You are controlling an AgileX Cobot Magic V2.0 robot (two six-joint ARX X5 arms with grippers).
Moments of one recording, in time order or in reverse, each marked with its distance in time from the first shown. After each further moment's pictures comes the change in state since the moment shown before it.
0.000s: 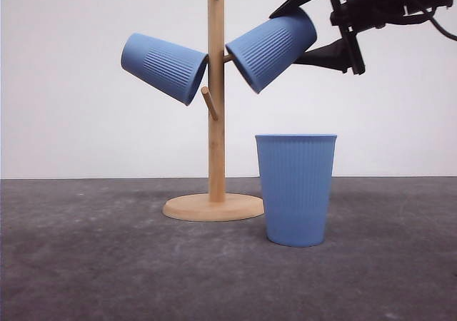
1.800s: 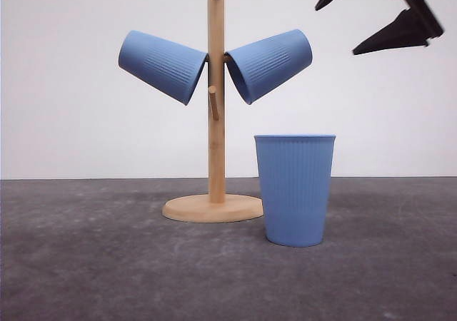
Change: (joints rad) left_arx 0.000 0.000 0.000 0.000 0.000 0.000; right_arx -0.081 -0.281 0.000 -0.614 0.155 -0.429
